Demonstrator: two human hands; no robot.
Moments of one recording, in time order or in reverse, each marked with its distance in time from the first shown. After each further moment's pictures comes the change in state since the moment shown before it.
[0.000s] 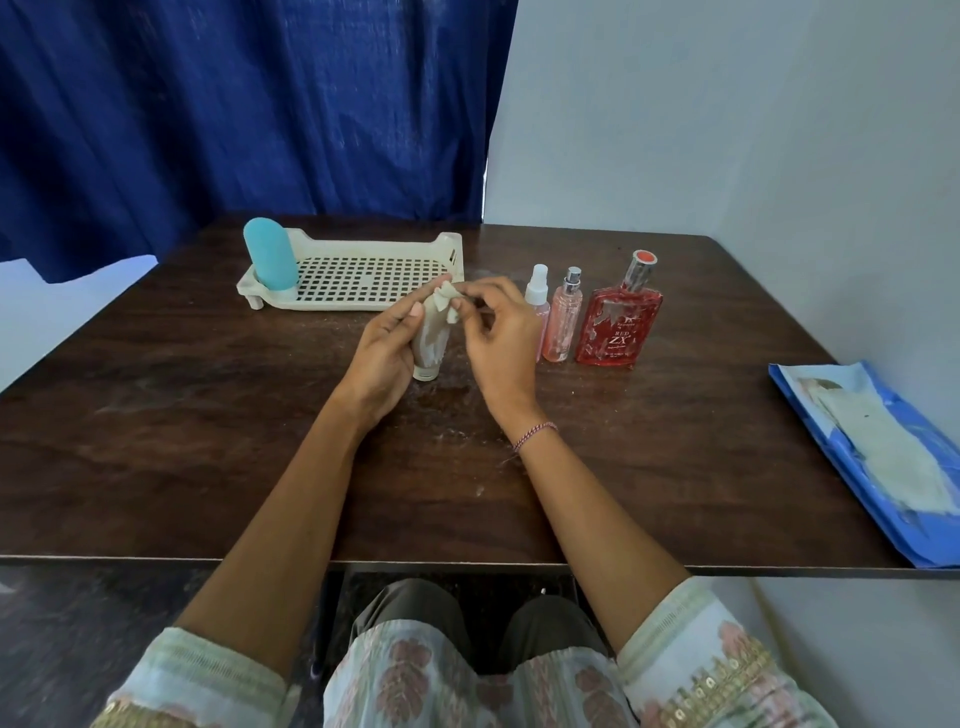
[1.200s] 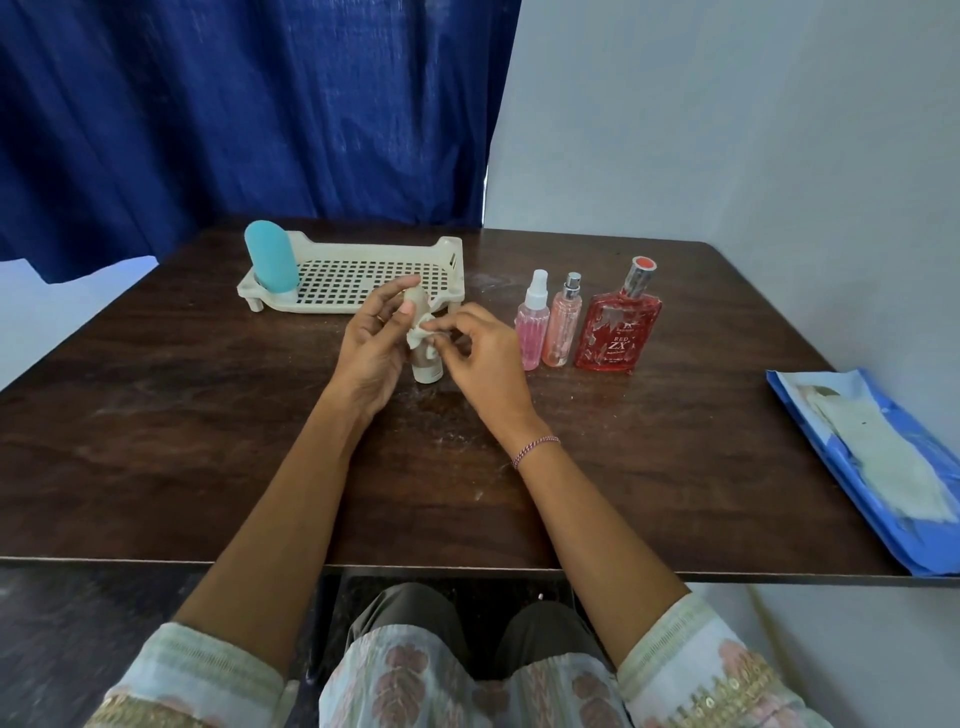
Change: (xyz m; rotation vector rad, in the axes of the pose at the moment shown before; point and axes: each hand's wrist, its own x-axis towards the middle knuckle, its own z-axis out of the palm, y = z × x) left_hand 0.005 0.003 -0.006 -0.022 0.194 0.026; right_hand -0.010 0.005 -0.001 -0.019 -0.259 -0.068
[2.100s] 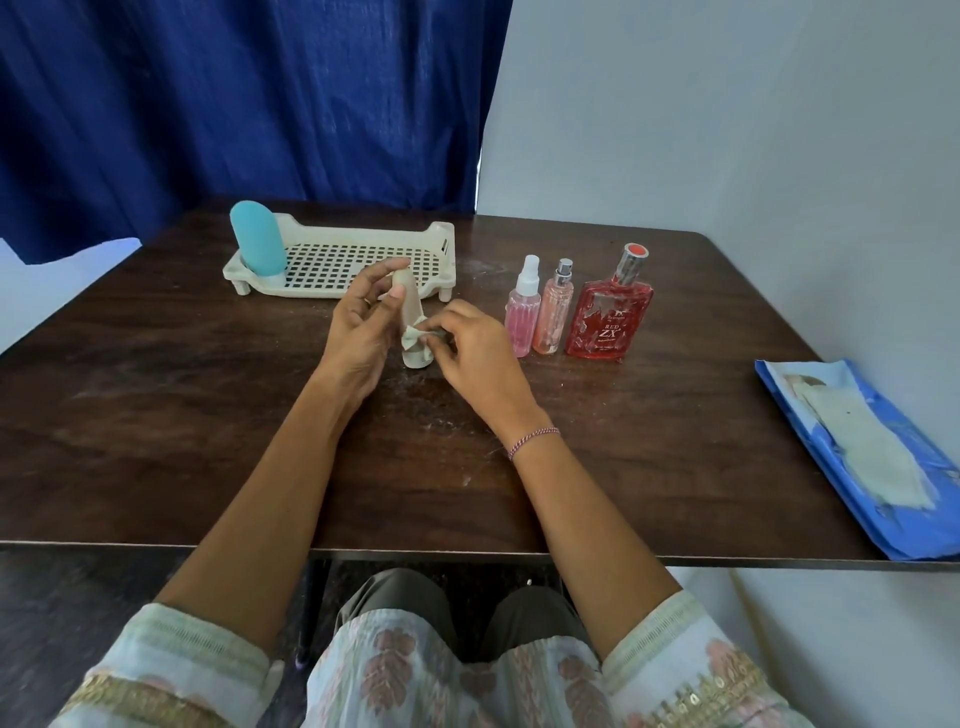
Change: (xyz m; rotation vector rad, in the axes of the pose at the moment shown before) left_hand 0.000 0.000 0.000 0.168 0.035 0.041; right_hand -0.006 0.000 -0.006 -0.225 -0.126 -0.094
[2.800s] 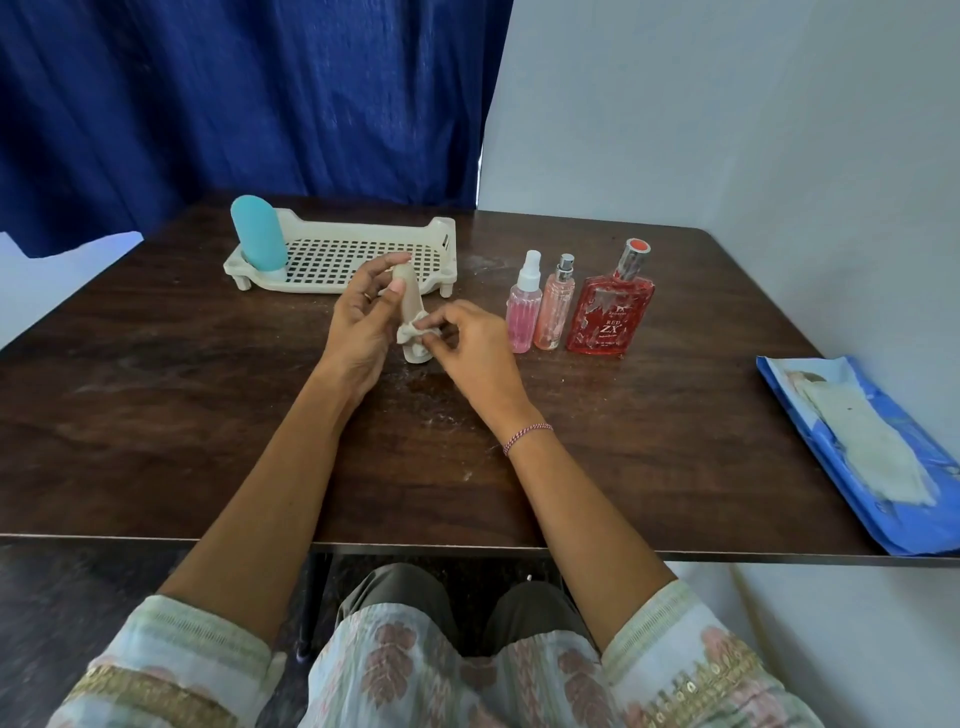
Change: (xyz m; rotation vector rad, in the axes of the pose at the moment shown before) left_hand -0.002 0.002 0.000 0.057 0.010 0.029; right_hand 0.001 -0.001 0.008 0.169 0.009 0.175
